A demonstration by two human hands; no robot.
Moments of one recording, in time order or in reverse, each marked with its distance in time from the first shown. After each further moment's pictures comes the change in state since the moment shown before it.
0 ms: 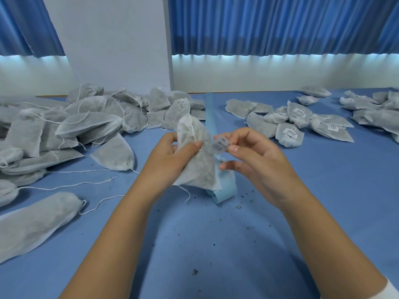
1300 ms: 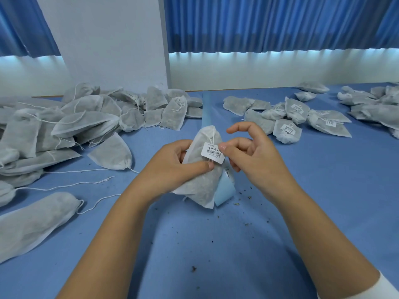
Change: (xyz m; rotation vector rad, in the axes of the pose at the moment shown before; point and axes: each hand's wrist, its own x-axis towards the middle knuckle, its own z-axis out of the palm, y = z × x) left_hand -0.016 0.012 0.000 0.245 -0.223 0.015; right_hand 0.004 0.006 0.001 -0.263 0.190 0.027
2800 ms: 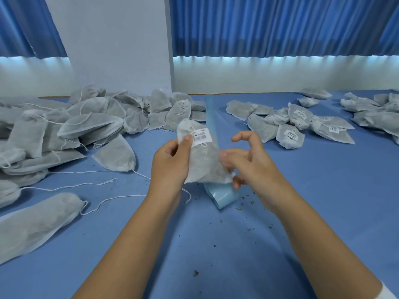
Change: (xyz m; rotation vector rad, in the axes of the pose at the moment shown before) left_hand 0.018 -0.008 0.024 -0.440 0.526 -0.056; right_hand -0.001 0.001 0.005 -0.032 -0.031 0.217
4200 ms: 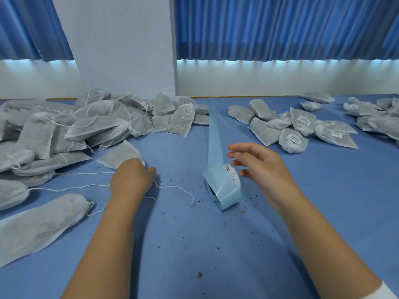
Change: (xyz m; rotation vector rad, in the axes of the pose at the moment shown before) left_hand 0.054 -0.021 -0.083 1.187 0.139 -0.111; right_hand 0.010 0.008 -0.010 0.054 0.149 0.027
